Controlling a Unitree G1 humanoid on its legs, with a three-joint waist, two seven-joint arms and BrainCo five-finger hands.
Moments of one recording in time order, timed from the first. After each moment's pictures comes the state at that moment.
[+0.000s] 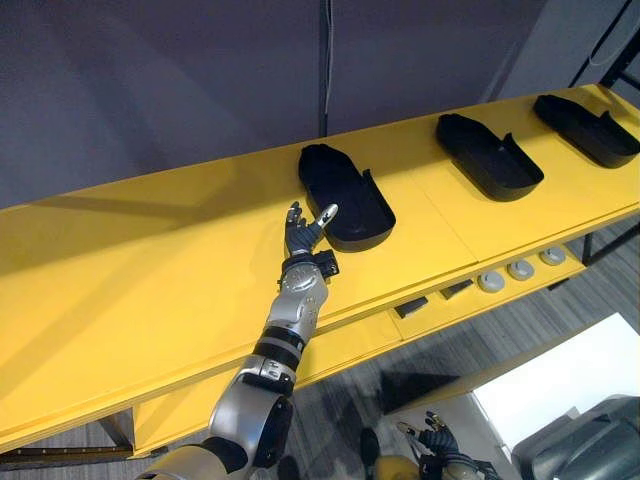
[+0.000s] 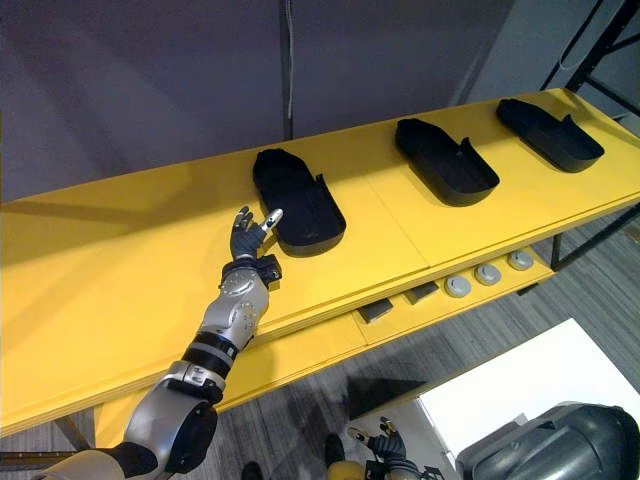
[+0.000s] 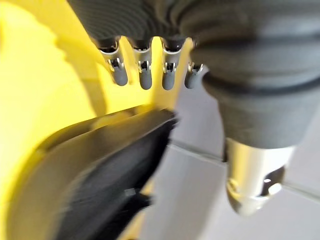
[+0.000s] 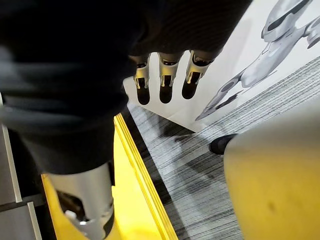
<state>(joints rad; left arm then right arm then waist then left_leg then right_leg) -0.71 -0.11 -0.04 0.51 -0.28 0.00 0.51 0.08 -0.01 -0.15 0.85 0.00 -0.02 -0.07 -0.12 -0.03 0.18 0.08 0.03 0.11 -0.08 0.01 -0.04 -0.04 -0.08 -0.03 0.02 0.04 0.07</state>
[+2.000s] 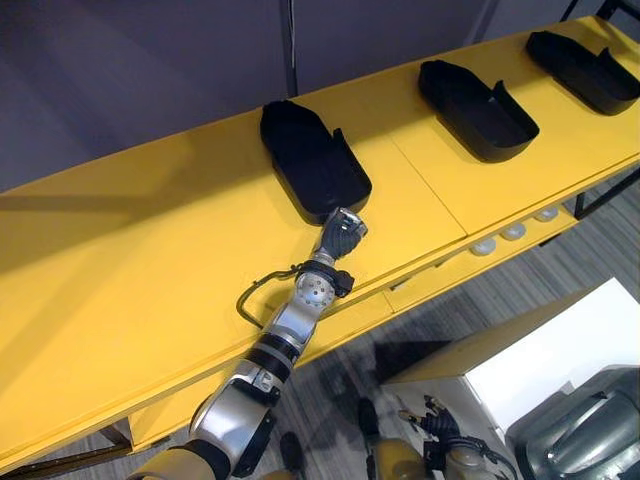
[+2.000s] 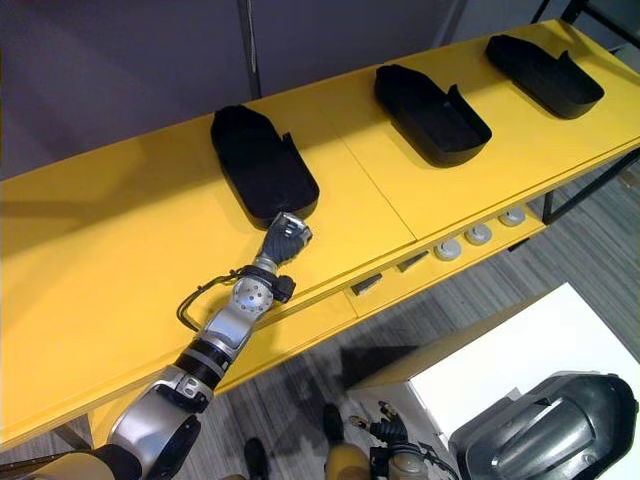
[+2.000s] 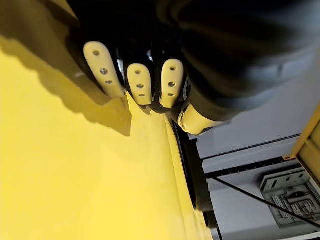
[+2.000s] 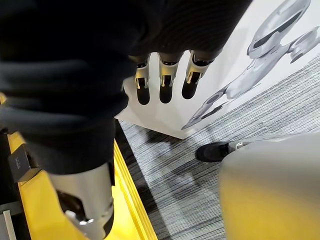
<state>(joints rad) -0.72 0.01 -0.29 0.59 0.18 -0.06 0.24 0.01 -0.07 -0.10 0.87 0.00 -0.04 -0.05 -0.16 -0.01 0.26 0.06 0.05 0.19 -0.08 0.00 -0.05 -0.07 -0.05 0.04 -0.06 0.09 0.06</state>
